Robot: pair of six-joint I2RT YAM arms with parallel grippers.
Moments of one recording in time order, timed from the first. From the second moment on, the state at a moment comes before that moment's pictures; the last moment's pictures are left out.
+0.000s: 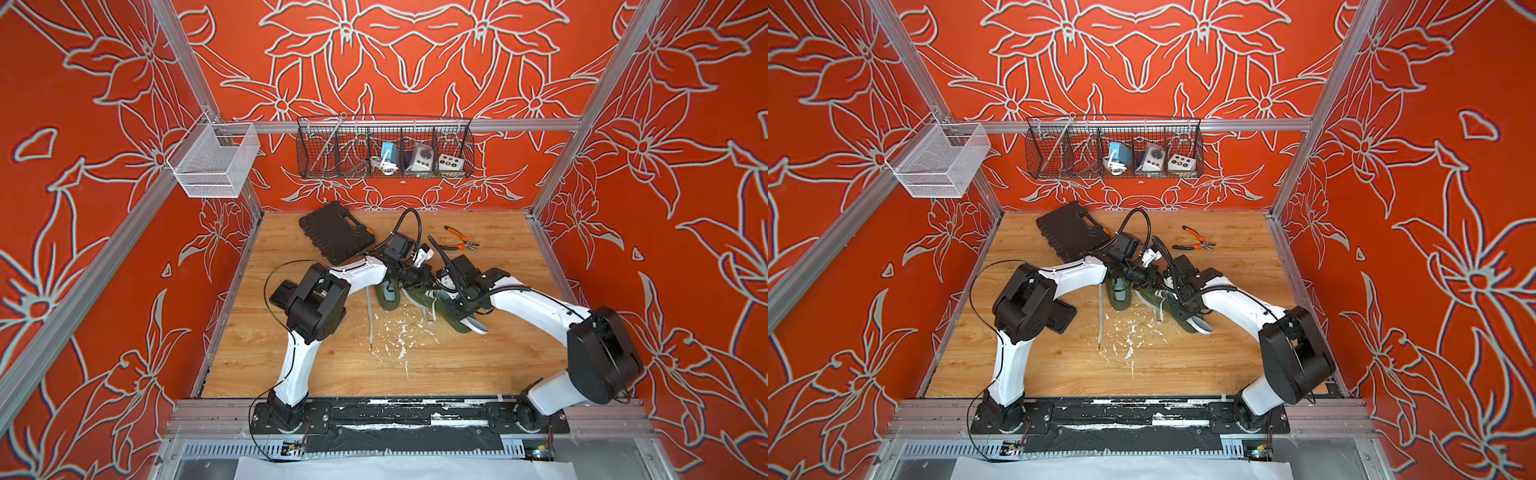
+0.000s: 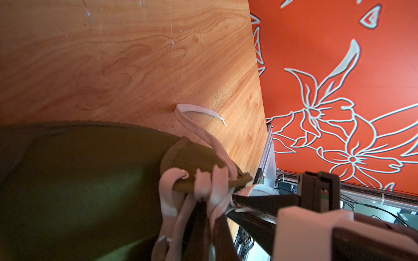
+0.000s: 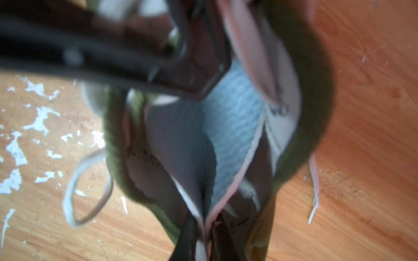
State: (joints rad) left arm -0.57 2.12 1.51 -0.22 0.85 -0.59; right arm 0.56 1.50 0.99 -0.77 0.02 -0.02
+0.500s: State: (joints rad) left arm -0.57 2.12 1.54 -0.23 0.87 -0.58; right arm 0.56 1.50 0.95 -0.65 0.01 -0.20
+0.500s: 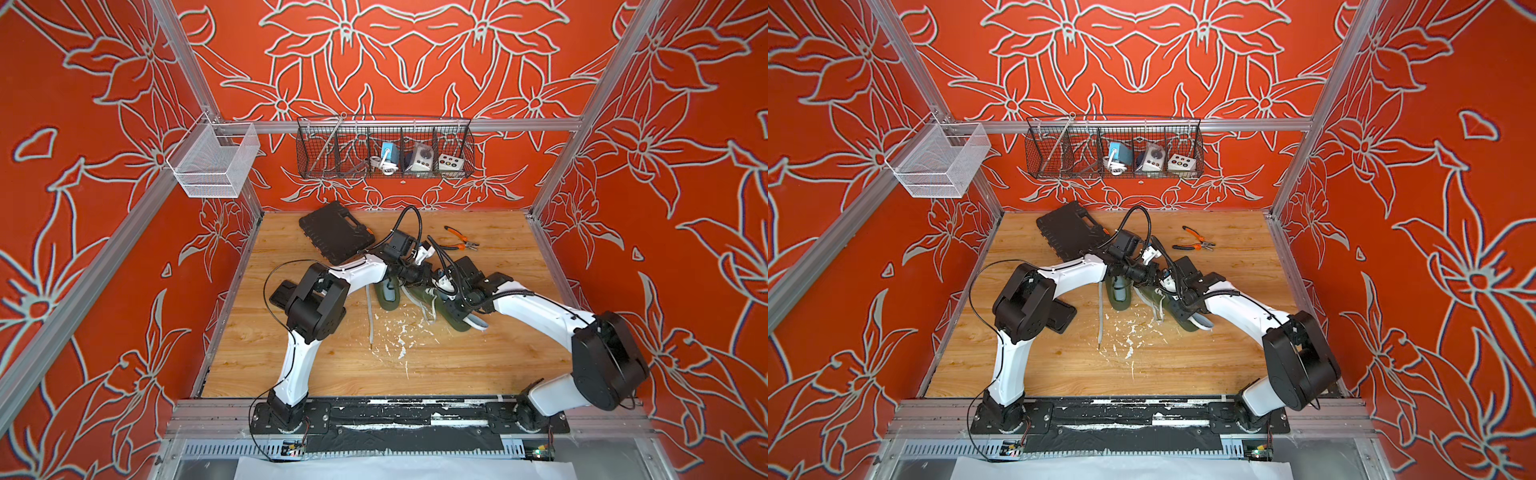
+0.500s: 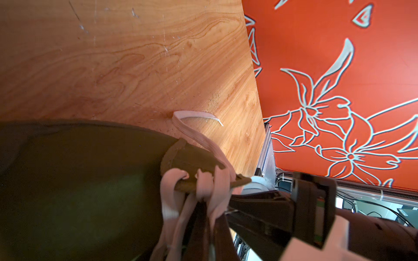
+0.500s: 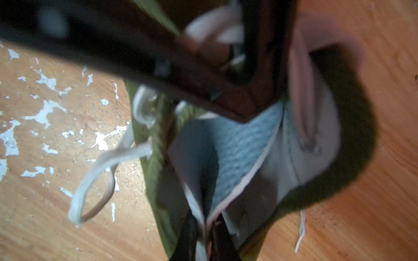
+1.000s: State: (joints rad) left arm -0.57 2.16 1.61 -0.27 0.88 -0.56; right arm 0.55 1.47 0.95 -0.63 0.06 -0.20
